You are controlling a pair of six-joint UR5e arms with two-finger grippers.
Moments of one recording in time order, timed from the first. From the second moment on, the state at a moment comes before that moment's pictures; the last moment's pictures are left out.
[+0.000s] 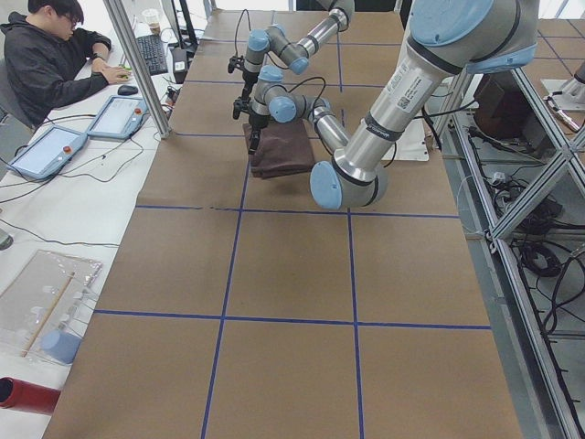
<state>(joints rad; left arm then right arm) -0.62 -2.33 -1.49 -1.70 -1.71 -1.23 0.74 -0.84 1.30 -1.35 1.76 1.18</state>
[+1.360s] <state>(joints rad) -0.64 -2.30 -1.33 -1.78 -1.65 -1.21 0.74 -0.84 1.30 -1.35 1.76 1.18</state>
